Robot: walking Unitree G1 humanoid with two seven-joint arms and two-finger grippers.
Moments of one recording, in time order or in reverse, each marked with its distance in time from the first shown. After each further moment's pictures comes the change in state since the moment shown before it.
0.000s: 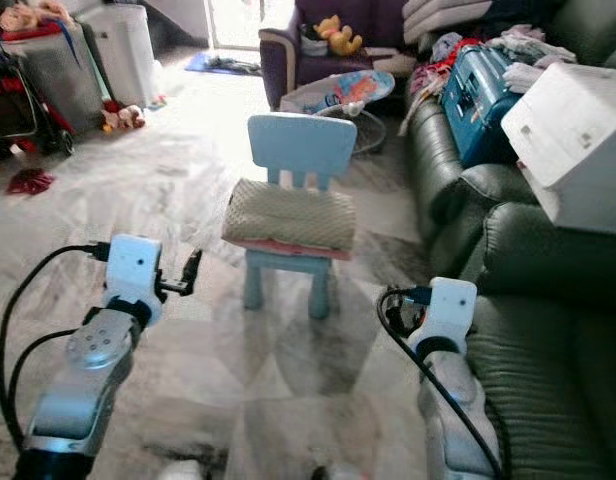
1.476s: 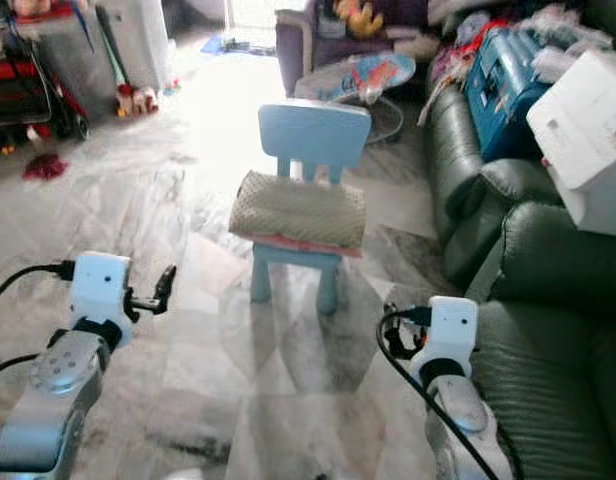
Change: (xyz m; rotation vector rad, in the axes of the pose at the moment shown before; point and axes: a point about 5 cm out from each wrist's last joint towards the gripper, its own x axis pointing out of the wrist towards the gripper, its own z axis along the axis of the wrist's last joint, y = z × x) left arm -0.026 0.016 -0.010 -0.026 0.059 0.028; right arm -0.016 -0.007 -0.001 -0.067 0.002 0.046
